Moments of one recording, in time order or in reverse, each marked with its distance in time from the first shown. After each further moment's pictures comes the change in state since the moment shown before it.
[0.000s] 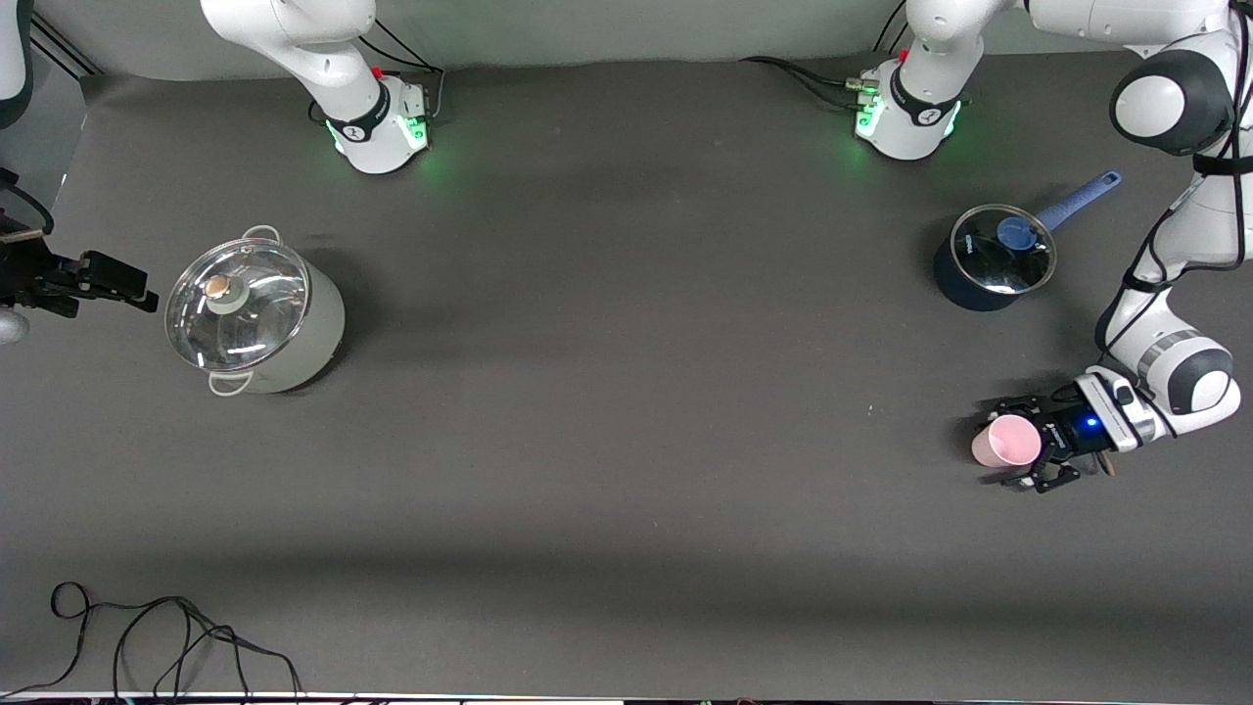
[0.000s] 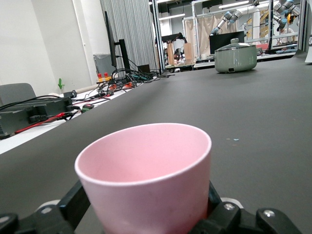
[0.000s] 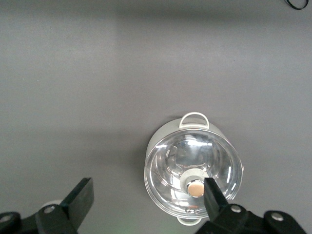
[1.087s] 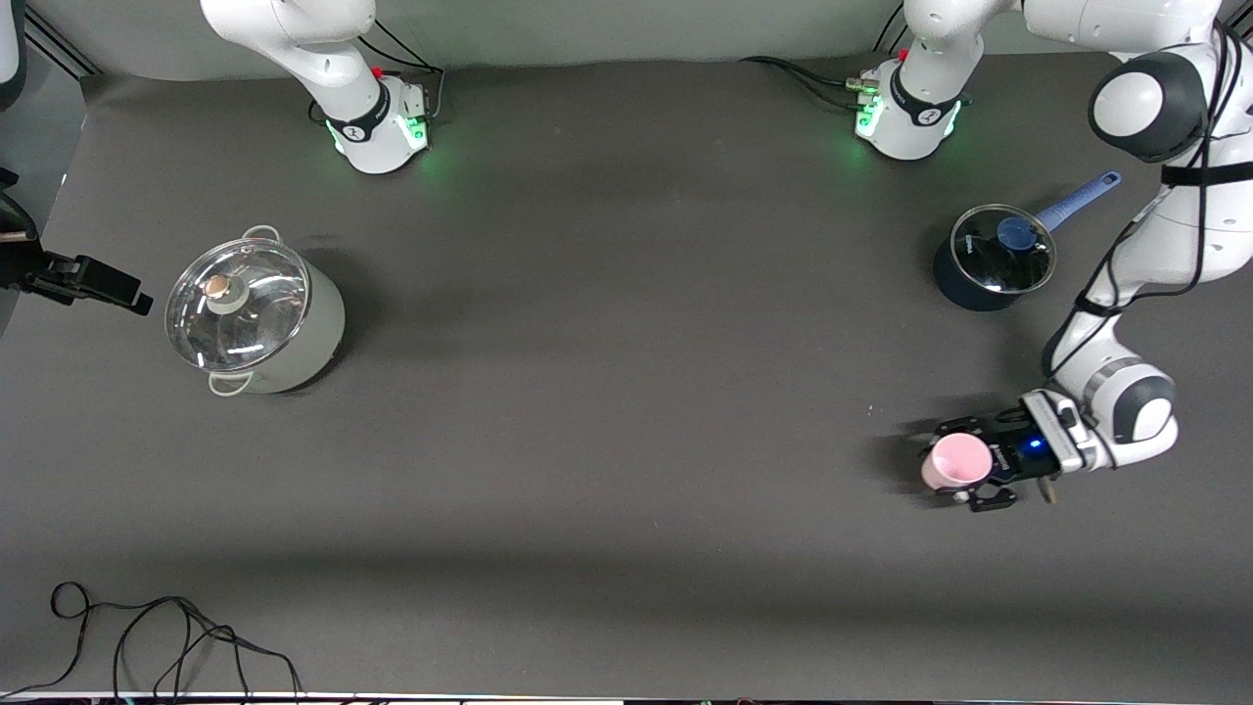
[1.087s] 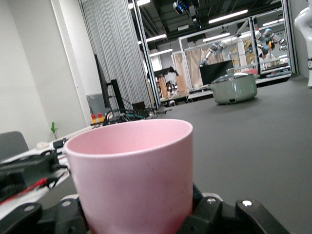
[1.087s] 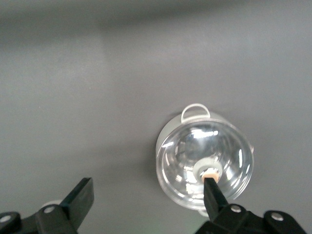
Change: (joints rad) left arm -0.086 0.016 -0.173 0.018 -0.086 0.039 0.047; right arm 0.015 -0.020 0.002 0.010 0.000 -0.029 0.285
